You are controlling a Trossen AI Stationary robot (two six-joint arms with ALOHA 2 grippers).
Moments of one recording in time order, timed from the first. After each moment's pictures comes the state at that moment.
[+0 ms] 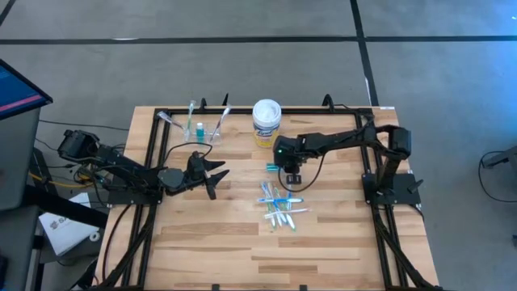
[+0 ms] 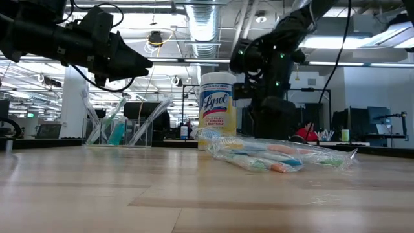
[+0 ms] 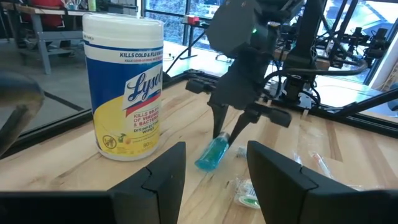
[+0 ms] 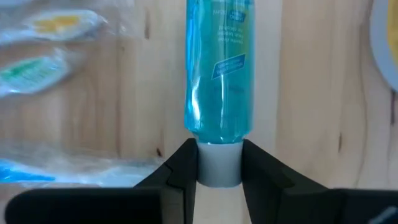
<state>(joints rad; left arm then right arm) -0.24 1.16 0.19 0.86 -0.71 -0.22 -0.22 1.82 1.10 -0.53 0.01 -0.28</state>
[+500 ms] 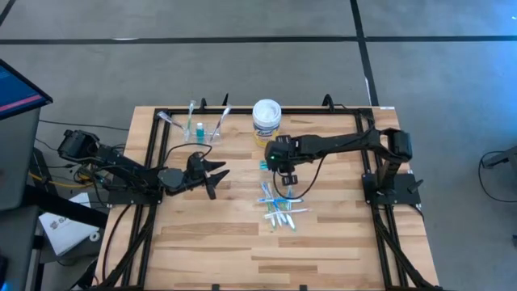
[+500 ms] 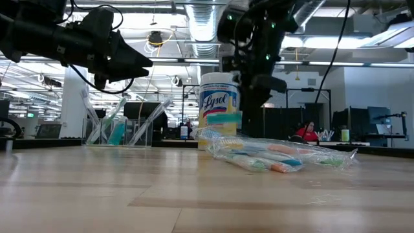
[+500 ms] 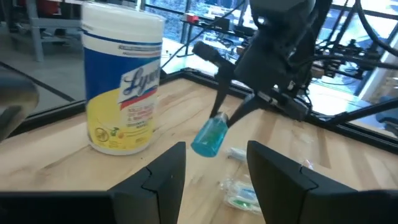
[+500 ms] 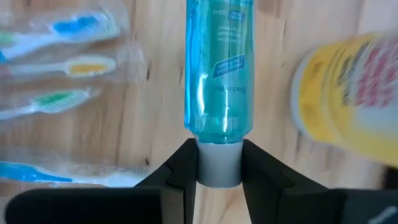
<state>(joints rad) -0.24 1.16 0.19 0.86 -0.69 -0.29 -0.10 1.82 1.31 -0.72 0.23 -0.35</state>
